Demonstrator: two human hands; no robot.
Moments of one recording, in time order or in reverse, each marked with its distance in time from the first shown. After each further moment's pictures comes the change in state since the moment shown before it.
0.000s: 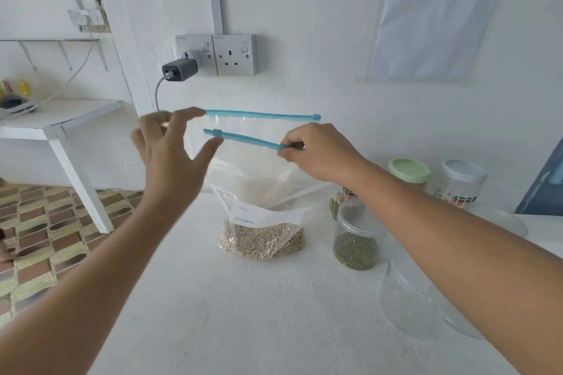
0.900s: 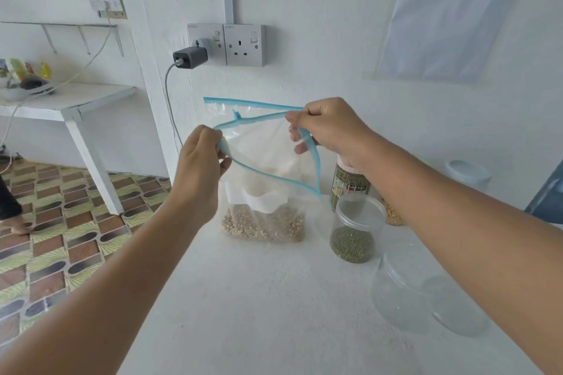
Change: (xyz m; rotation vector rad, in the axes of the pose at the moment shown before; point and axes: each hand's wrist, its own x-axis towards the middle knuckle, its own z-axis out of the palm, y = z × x) left_hand -0.031 0.063 0.007 -0.854 -0.031 -0.666; right_hand 0.003 -0.001 -0.022 0.698 0.003 0.189
